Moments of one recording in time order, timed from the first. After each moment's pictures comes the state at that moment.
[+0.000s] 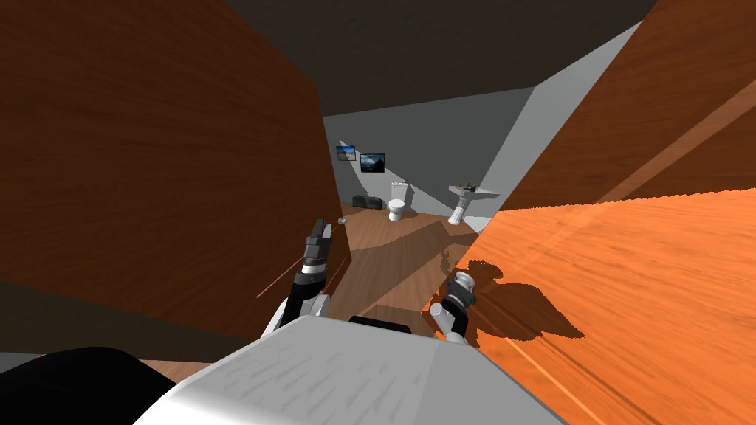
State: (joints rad) arm -0.15 -0.08 -0.28 -0.64 -0.75 -0.92 -1.08
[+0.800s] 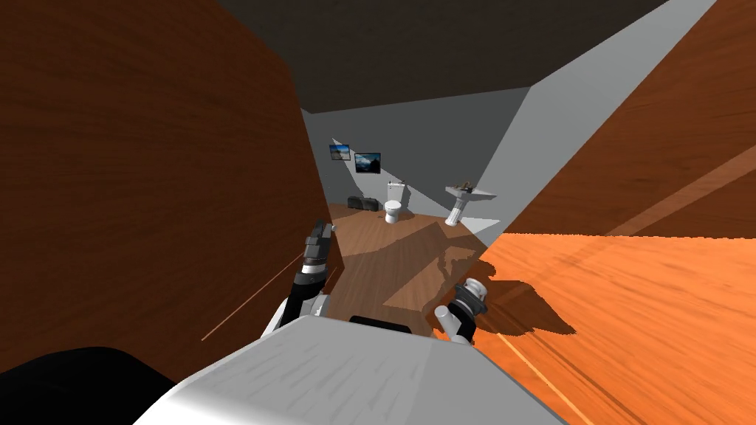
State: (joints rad) arm -0.15 -0.09 -0.34 -0.62 -0.80 -0.94 -1.07
